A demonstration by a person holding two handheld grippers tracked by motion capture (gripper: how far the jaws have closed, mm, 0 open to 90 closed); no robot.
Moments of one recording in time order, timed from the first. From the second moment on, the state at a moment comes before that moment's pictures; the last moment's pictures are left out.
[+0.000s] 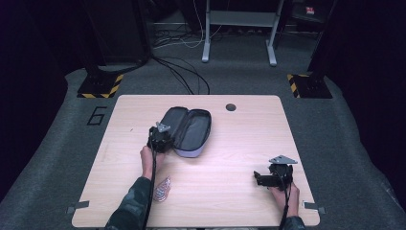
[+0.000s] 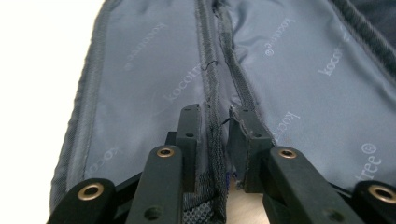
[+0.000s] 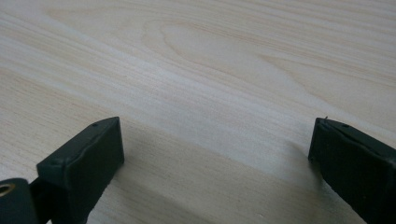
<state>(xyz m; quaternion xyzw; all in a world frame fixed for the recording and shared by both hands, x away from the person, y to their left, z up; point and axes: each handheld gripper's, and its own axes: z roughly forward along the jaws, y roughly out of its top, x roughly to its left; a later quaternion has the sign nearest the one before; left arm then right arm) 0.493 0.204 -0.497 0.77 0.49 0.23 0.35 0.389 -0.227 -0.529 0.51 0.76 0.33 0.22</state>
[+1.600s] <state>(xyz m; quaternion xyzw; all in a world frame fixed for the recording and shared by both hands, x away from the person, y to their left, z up) 0.443 0.166 -0.491 0.86 0.33 0.14 0.37 0.389 -0.226 -0.530 0.51 0.76 0.33 0.22</state>
